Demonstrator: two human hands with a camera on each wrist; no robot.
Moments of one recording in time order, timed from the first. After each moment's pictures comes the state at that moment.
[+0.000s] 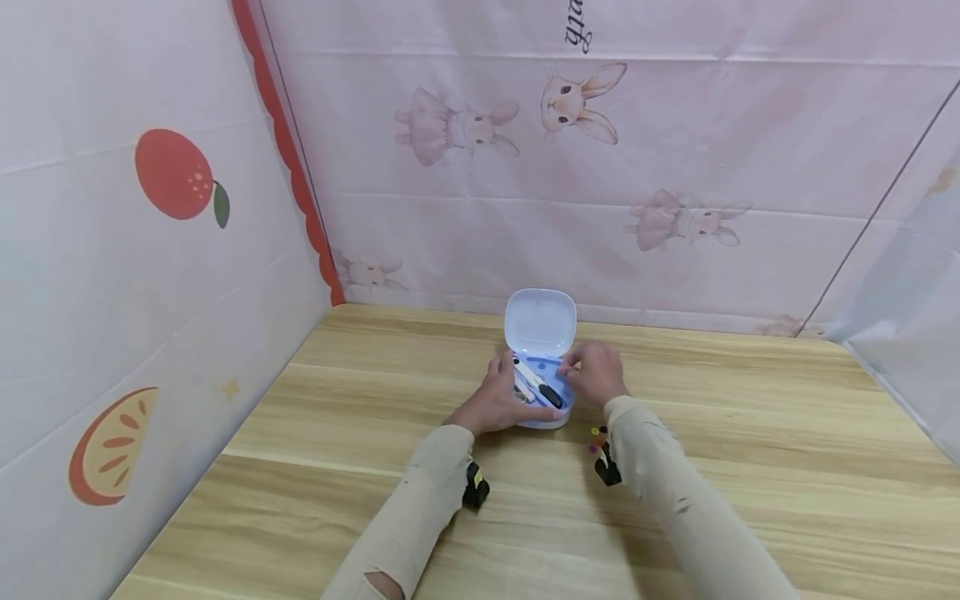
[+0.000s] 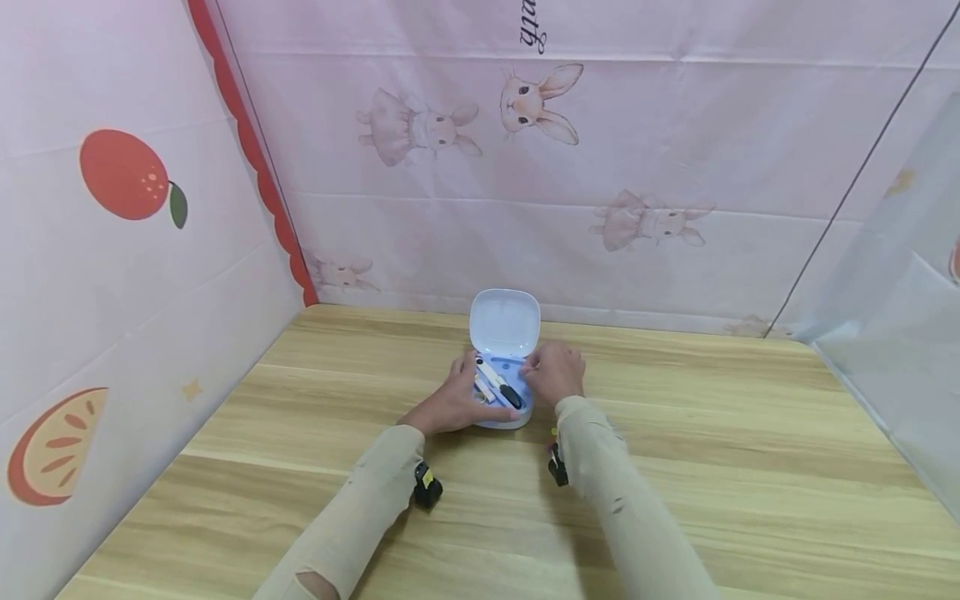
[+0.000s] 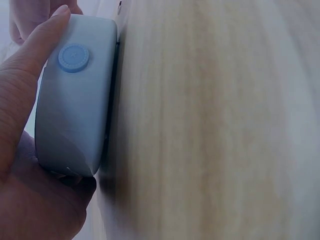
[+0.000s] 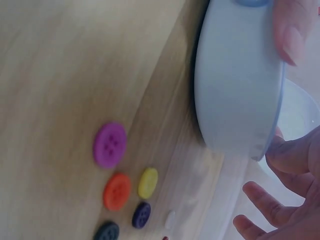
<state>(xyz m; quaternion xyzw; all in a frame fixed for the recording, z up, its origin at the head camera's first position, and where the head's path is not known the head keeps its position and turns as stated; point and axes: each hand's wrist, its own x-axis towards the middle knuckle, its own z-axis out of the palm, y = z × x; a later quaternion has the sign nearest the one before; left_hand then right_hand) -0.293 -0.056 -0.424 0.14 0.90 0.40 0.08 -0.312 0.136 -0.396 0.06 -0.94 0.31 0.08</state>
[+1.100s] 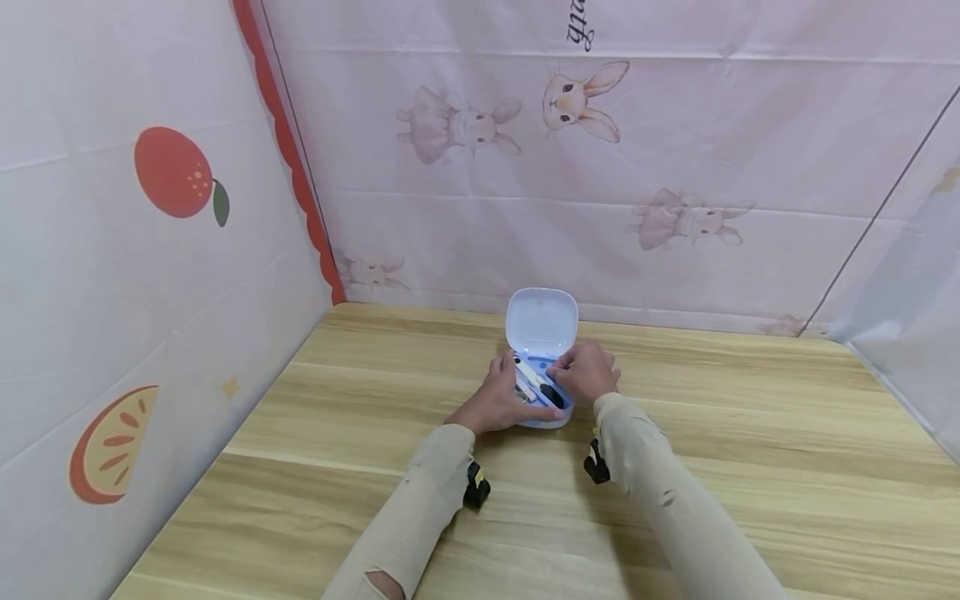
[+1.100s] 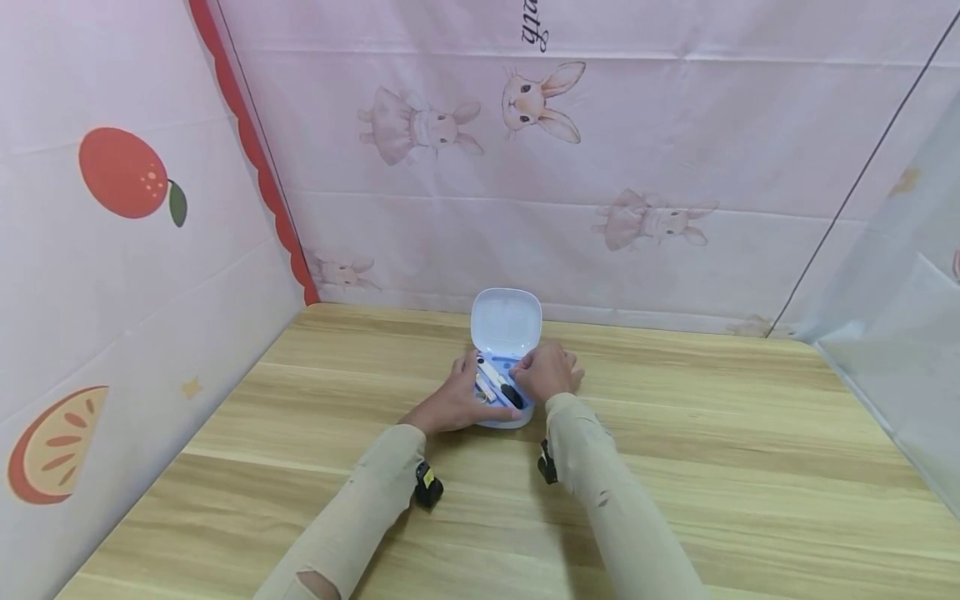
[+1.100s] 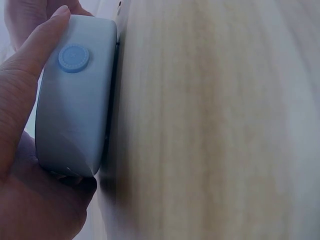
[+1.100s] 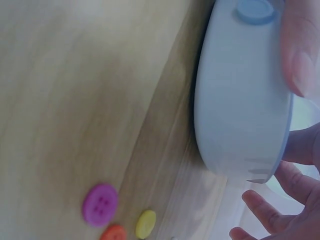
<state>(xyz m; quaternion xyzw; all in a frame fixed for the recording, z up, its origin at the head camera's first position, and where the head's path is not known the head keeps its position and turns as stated) -0.294 -0.057 -0.425 0.14 0.90 0.40 0.09 -0.313 0.122 -0.399 -0.01 -0.94 0.34 0.03</state>
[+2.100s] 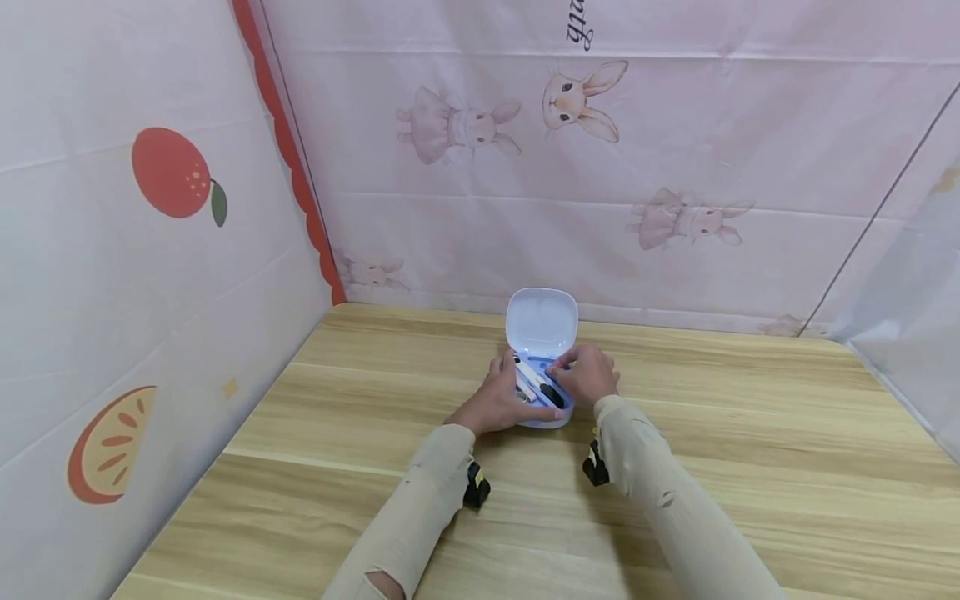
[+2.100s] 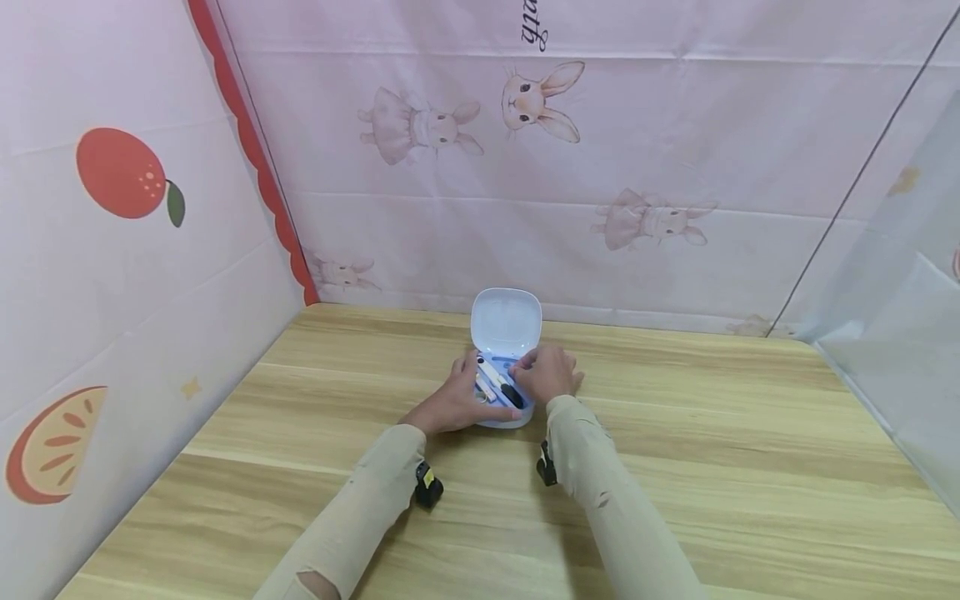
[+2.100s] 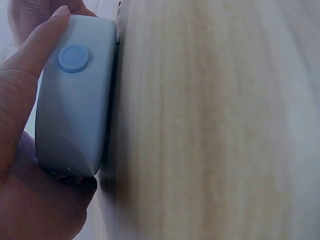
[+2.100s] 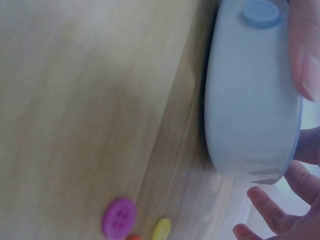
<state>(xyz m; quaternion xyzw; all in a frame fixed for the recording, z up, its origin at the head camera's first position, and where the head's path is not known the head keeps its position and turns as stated) -0.294 -0.057 -0.428 0.14 0.90 0.41 0.09 -0.313 0.123 -0.405 -0.01 -0.93 0.36 0.04</state>
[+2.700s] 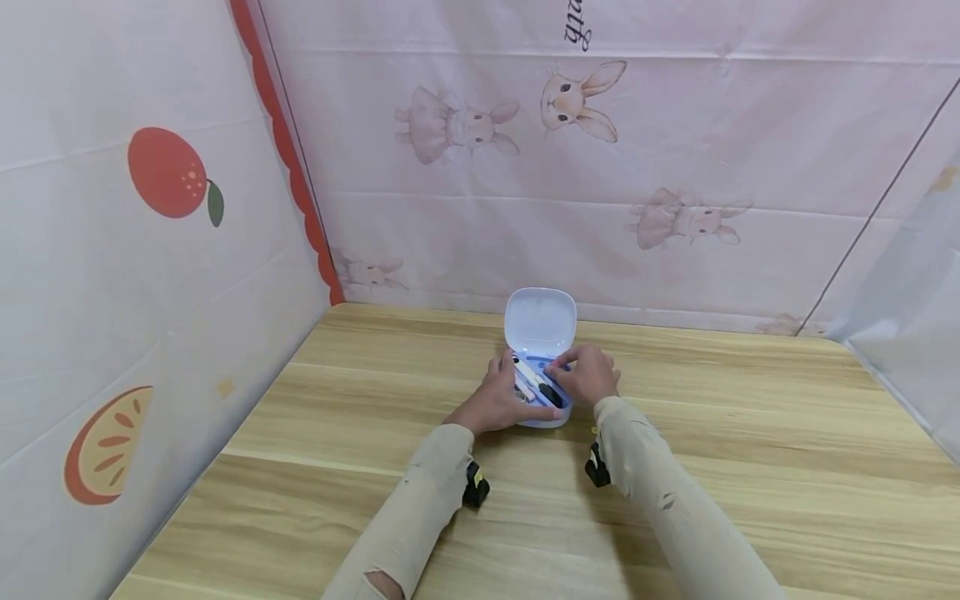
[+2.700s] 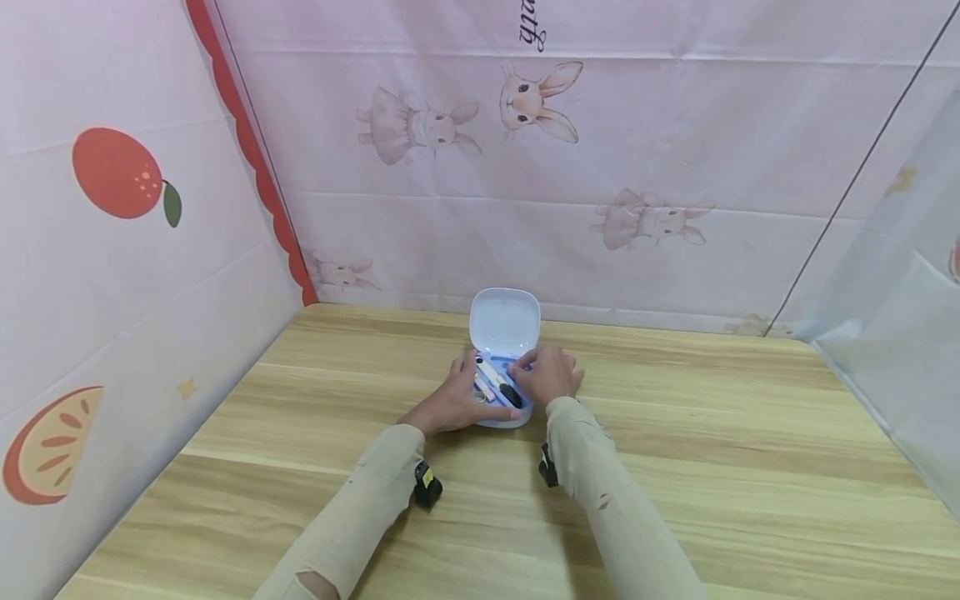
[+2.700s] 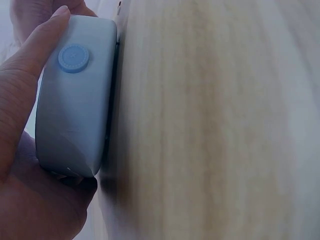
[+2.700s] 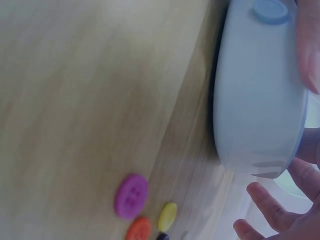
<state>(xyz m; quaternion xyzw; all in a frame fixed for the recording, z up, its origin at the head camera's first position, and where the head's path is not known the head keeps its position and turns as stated) -0.294 -0.057 -0.426 0.14 0.90 0.41 0.09 -0.311 0.125 -0.405 0.00 -0.93 0.36 0.06</state>
